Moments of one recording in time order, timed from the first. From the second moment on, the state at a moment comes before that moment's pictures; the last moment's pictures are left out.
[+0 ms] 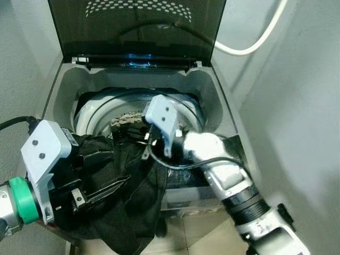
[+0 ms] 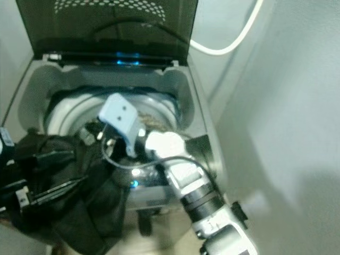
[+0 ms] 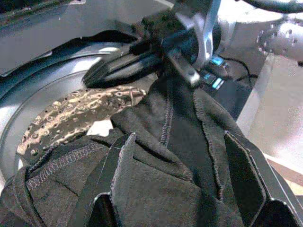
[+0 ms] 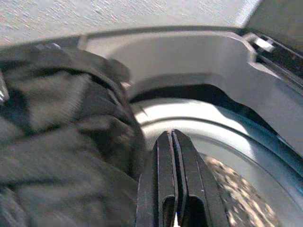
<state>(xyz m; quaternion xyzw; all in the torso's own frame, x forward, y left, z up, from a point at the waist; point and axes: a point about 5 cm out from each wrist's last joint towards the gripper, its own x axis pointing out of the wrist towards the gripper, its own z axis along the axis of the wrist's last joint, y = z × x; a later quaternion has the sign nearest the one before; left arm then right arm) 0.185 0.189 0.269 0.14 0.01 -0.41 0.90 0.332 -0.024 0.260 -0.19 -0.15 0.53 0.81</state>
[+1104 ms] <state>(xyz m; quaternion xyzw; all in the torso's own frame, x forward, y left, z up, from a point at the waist) 0.189 0.183 0.282 0.17 -0.03 -0.42 0.89 0.278 -0.015 0.228 -0.24 -0.12 0.71 0.65</state>
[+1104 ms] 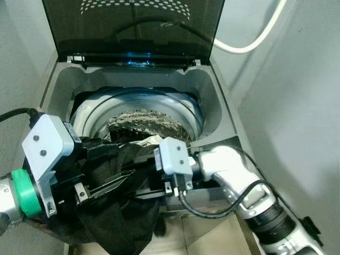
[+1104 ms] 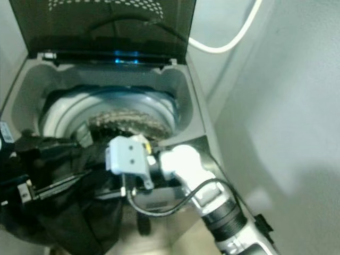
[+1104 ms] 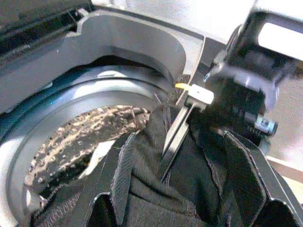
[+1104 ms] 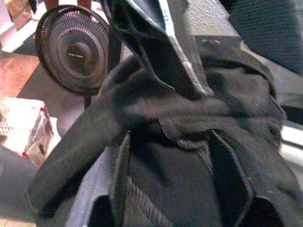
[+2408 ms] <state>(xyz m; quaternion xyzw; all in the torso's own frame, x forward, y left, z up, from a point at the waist) 0.191 0.182 0.279 0.17 -0.03 -0.41 0.89 0.293 0.014 0.219 -0.32 -0.17 0.60 0.71</state>
